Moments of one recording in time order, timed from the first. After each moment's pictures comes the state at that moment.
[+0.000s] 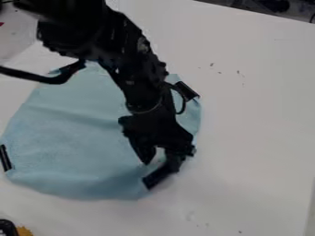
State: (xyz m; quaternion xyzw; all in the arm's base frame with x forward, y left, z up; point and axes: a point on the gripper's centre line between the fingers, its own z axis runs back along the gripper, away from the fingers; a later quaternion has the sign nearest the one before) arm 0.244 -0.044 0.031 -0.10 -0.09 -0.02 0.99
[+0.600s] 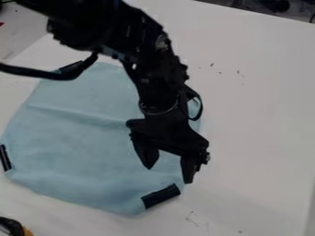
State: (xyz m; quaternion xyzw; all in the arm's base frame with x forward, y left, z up) arm 0.233 -0.060 0.048 -0.06 -0.06 -0.03 1.00
